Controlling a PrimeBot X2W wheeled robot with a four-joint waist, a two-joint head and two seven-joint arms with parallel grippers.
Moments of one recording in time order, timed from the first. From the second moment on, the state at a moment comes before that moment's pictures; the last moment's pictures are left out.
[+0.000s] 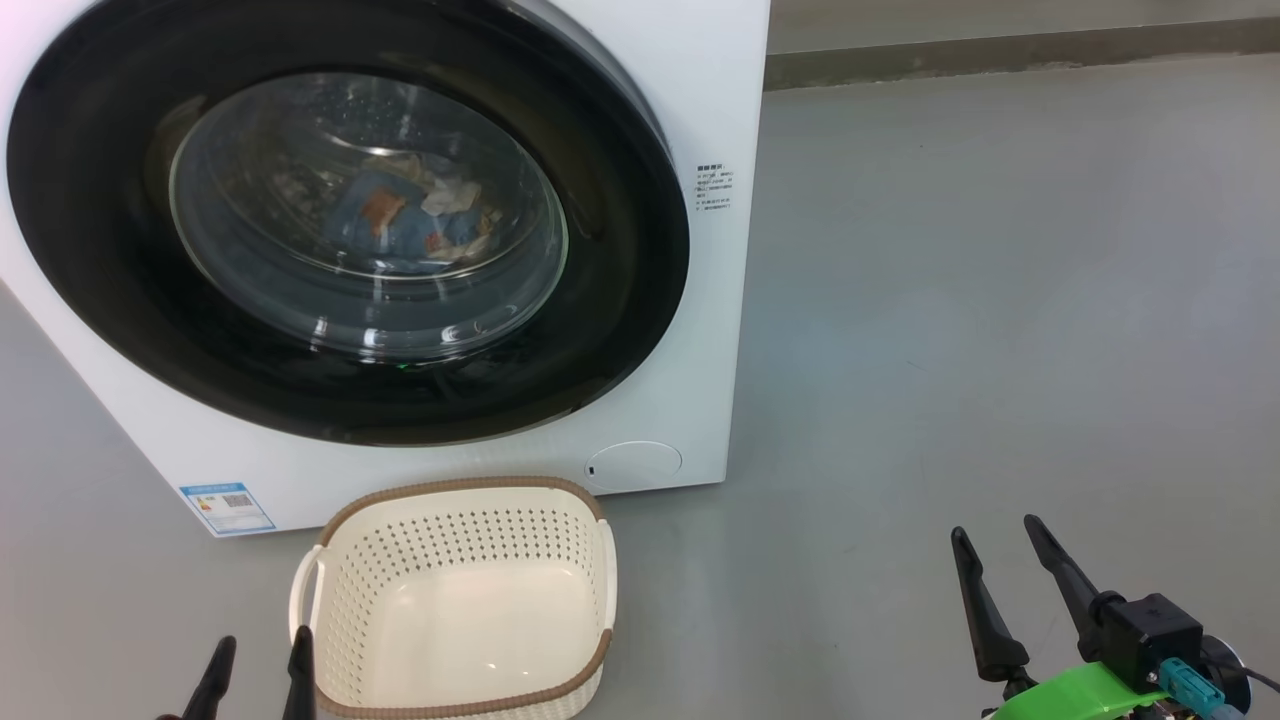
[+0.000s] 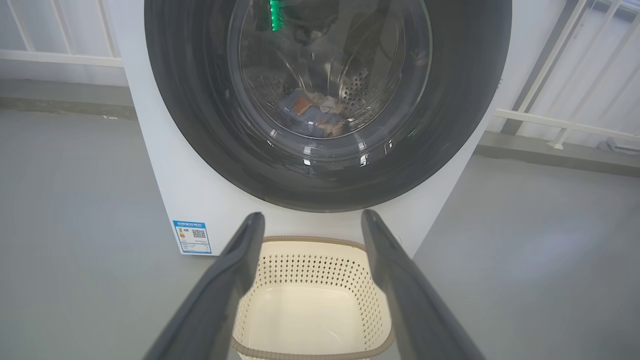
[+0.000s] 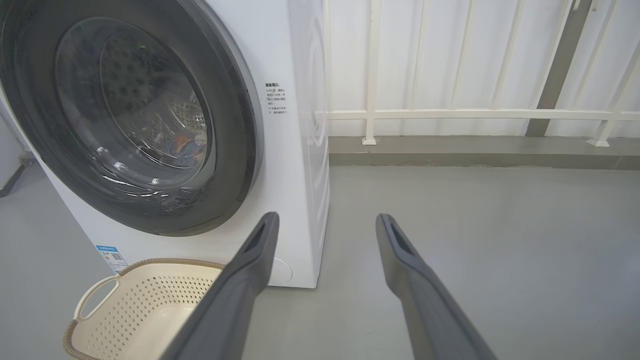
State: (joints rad) left arm 0.12 0.14 -0.02 0.17 -0.36 -0.13 -0.26; right arm 0.00 -0.05 -0.05 0.19 0.10 0.14 -0.26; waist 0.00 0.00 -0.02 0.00
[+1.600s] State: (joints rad) left arm 0.11 0.08 -0.01 0.25 -0.74 -0.13 -0.14; right arm 0.02 -0.05 -0.07 0.27 0.56 0.14 -0.14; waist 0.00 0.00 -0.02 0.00
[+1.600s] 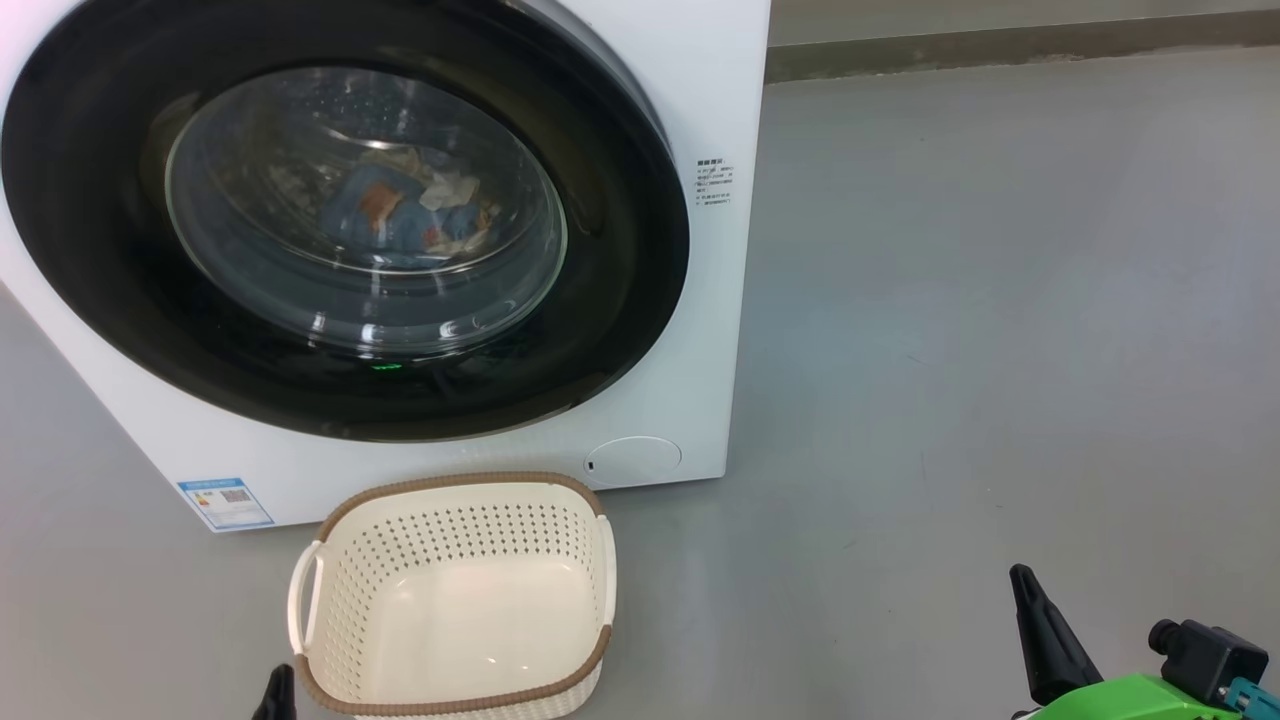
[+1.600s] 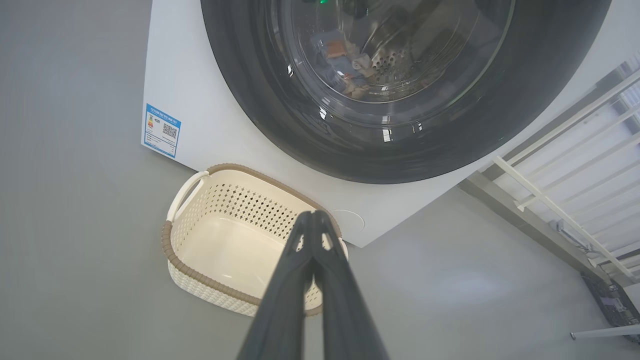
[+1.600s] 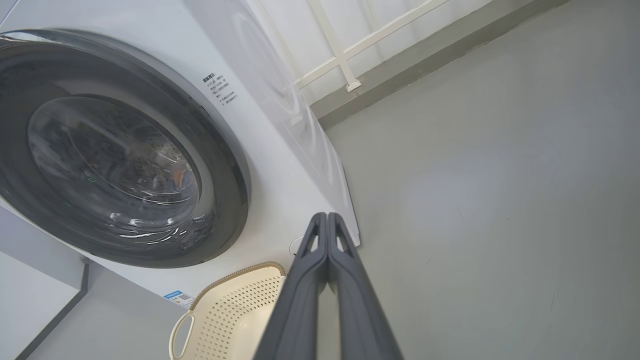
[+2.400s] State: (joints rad) left arm 0.06 0.07 0.02 0.25 -0.98 -0.13 -0.07; right arm -0.01 -0.05 -0.08 0.27 0.85 0.14 -0.07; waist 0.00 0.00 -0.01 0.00
